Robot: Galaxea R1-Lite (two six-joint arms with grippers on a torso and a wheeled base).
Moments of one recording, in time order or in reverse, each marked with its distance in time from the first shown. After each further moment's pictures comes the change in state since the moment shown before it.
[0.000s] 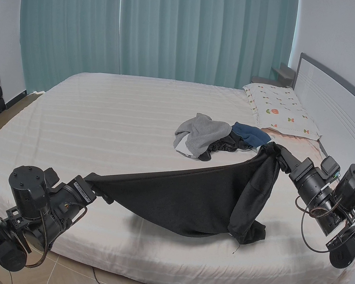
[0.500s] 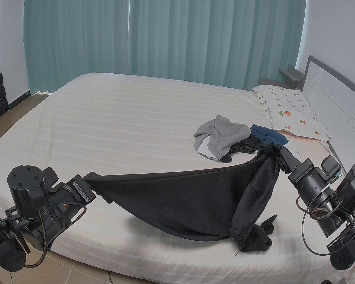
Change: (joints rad) left arm -0.001 -0.010 0.002 0.001 0.001 0.002; right arm 0.023 -0.019 0.008 0.000 -0.005 -0.054
